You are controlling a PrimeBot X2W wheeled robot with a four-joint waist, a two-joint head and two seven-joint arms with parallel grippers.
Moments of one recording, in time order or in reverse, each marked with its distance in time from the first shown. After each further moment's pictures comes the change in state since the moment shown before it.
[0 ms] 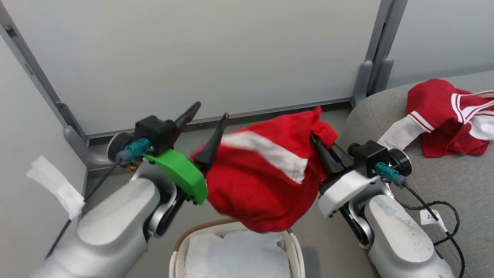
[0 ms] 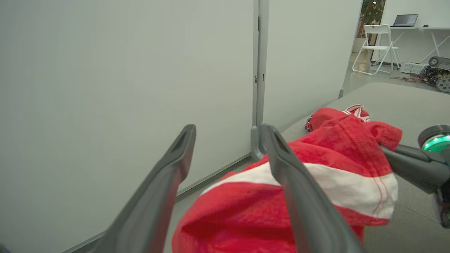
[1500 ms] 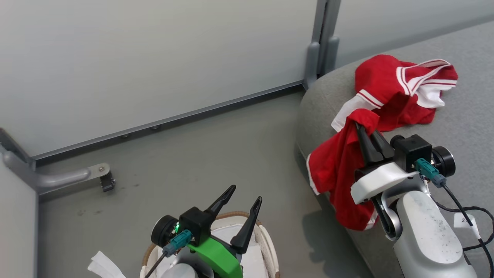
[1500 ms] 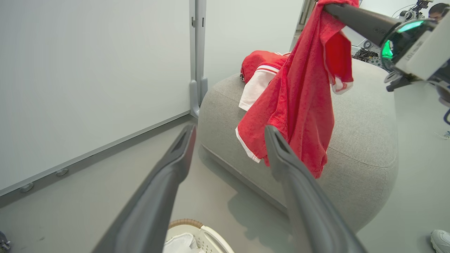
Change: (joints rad) left arm 0.494 -0.258 0.300 0.022 0.422 -0.143 -0.026; right arm 0.050 0.000 -0.232 -0.082 -0.126 0.000 0.000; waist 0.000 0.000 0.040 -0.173
